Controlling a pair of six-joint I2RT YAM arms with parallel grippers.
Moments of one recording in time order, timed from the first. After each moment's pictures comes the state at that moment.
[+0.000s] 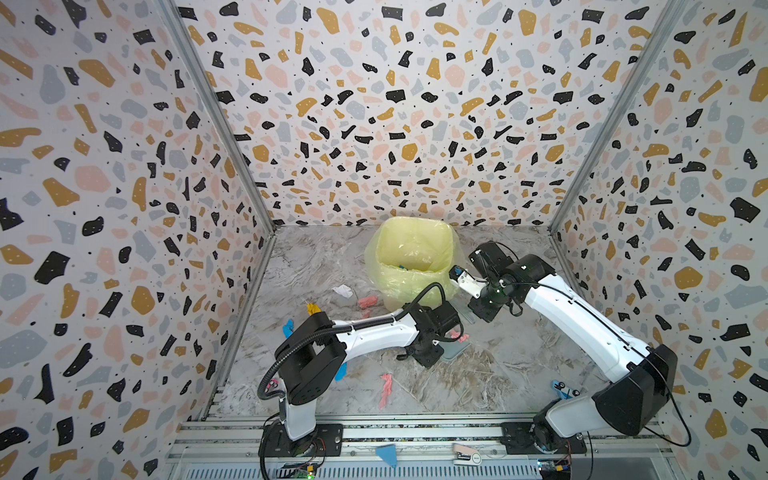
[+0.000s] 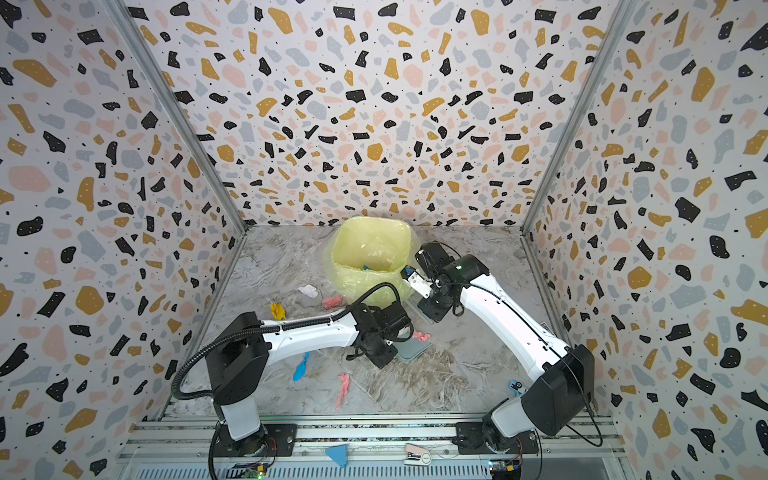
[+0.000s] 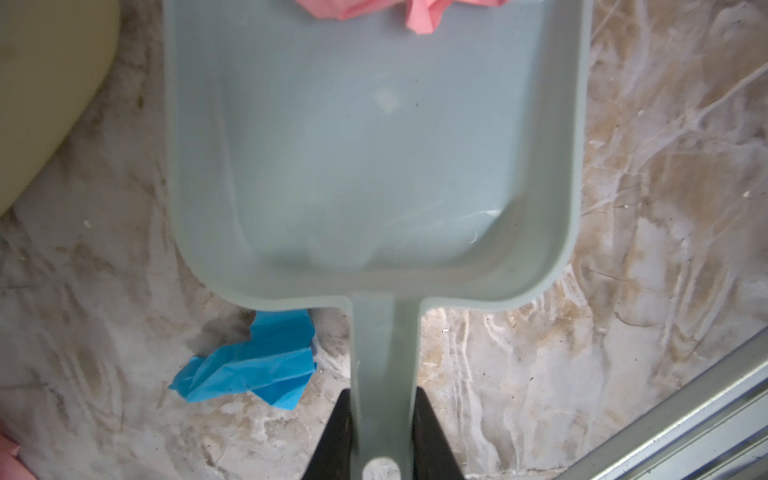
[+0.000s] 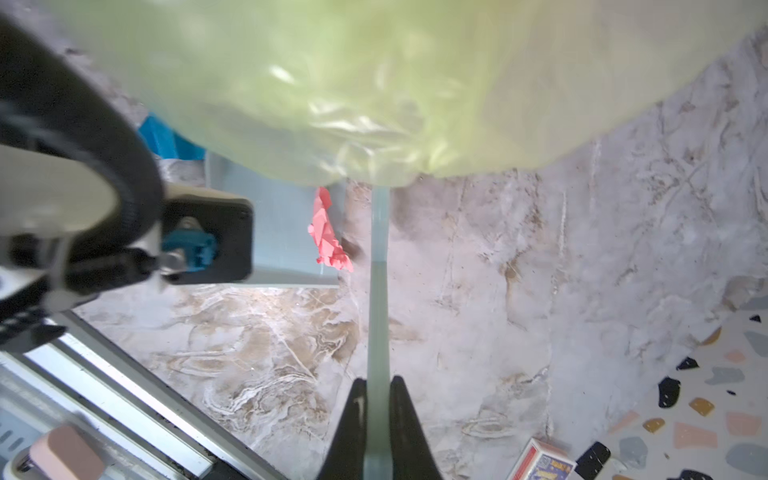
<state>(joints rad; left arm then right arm) -1.03 1.84 1.31 -0.85 -0.02 -0.20 0.58 1.46 1.42 -1.21 0.06 -0.33</state>
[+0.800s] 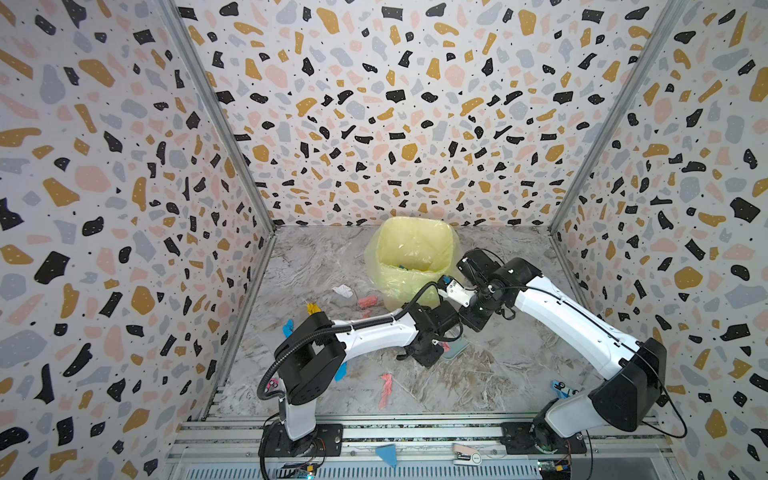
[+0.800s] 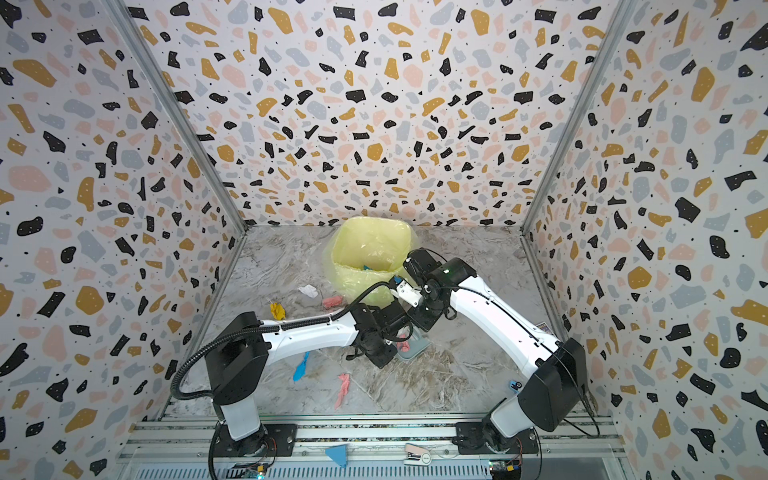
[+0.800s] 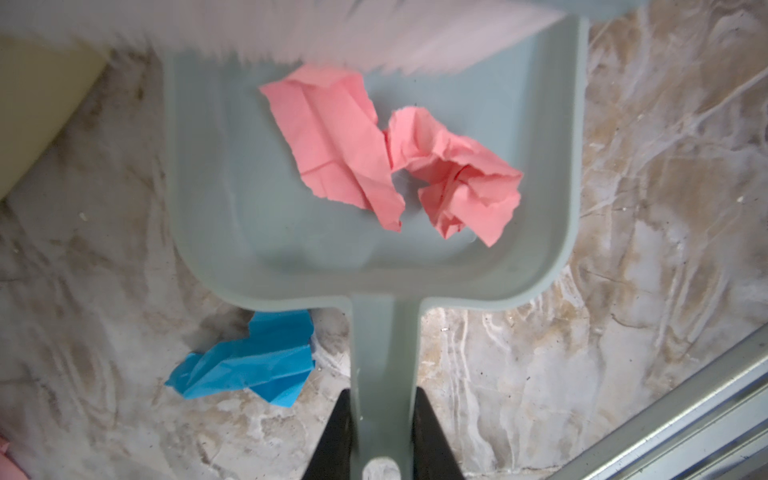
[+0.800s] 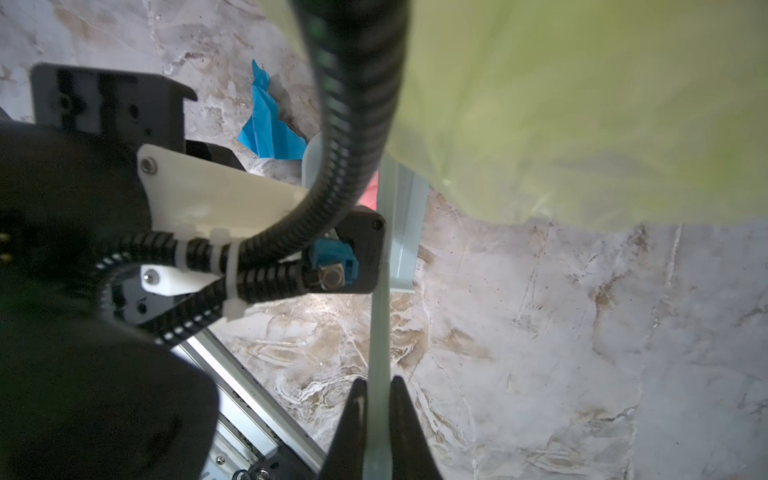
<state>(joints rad) -1.03 1.83 1.30 -0.85 -0.01 -0.22 0.68 1.49 1.43 -1.25 -0.08 -0.27</state>
